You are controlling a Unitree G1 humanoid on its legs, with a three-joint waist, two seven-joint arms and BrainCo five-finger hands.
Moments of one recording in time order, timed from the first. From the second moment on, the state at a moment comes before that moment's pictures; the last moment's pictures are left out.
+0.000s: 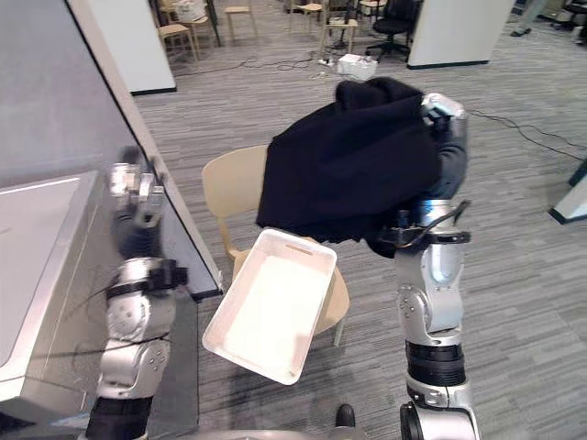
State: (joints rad) left arm -0.10 0.17 -0.11 -0.24 -0.38 -0.19 0.18; right arm -0.35 -0.22 -0.05 -0.32 0.51 -0.19 0.00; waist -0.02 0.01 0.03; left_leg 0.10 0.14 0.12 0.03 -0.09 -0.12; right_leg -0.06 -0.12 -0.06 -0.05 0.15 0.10
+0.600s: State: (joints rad) left arm -0.45 0.21 -0.39 -0.10 -0.59 -0.14 0.11; right arm -0.27 -0.21 0.11 -0.32 0.56 -0.15 0.03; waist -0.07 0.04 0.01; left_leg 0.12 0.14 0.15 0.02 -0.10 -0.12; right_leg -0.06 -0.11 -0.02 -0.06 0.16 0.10
